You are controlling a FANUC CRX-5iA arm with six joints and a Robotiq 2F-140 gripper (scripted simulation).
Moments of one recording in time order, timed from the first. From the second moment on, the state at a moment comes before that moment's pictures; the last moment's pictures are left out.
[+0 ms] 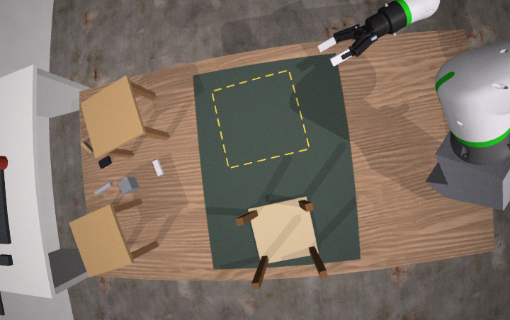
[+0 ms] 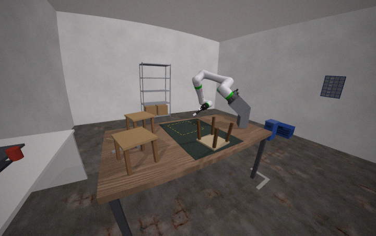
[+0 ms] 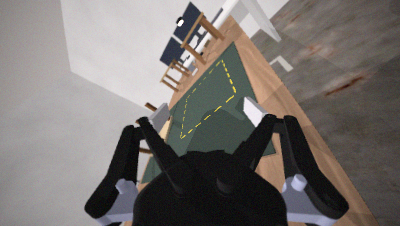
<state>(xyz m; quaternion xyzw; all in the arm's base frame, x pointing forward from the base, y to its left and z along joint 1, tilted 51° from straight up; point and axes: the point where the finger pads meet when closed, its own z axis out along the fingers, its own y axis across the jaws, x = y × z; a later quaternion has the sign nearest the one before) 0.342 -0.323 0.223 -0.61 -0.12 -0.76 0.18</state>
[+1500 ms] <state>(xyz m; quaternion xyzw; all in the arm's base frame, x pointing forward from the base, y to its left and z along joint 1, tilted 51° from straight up) 0.692 -0.067 0.370 -0.41 -0.57 -0.68 -0.22</state>
